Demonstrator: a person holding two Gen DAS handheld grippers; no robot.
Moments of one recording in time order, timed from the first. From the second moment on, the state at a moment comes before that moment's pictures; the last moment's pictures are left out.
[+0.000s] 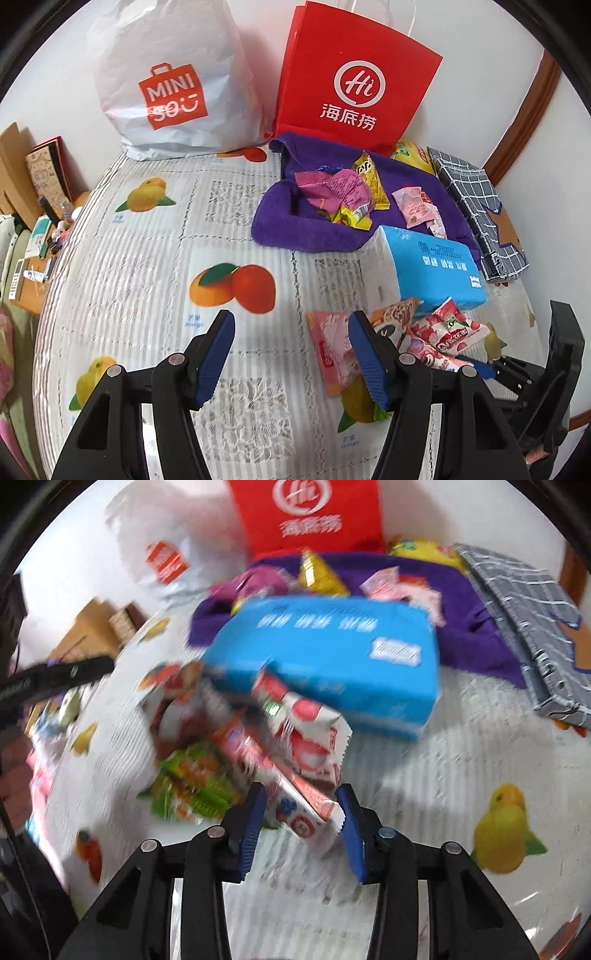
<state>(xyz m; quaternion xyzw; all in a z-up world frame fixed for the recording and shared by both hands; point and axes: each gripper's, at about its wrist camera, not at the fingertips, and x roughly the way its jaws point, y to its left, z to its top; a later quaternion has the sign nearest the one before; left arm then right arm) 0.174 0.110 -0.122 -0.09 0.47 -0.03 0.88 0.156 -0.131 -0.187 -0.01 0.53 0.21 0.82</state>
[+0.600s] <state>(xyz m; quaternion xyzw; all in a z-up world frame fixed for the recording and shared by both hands) 0.149 0.108 -0.129 -0.09 0.47 -0.01 0.88 0.140 -0.130 -0.173 -0.01 0.49 0.23 0.84</state>
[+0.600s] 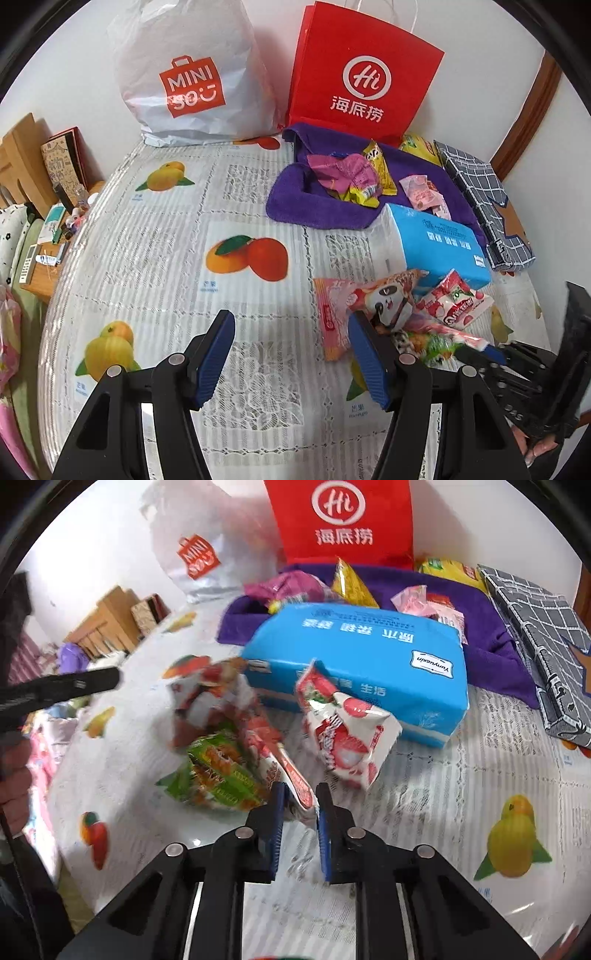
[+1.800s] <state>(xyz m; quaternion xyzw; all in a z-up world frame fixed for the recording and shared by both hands) 0.179 0.059 -0.145 -0.08 0.48 -0.07 0.87 0.104 -0.181 -0.184 -0.13 0.47 0.21 0.85</state>
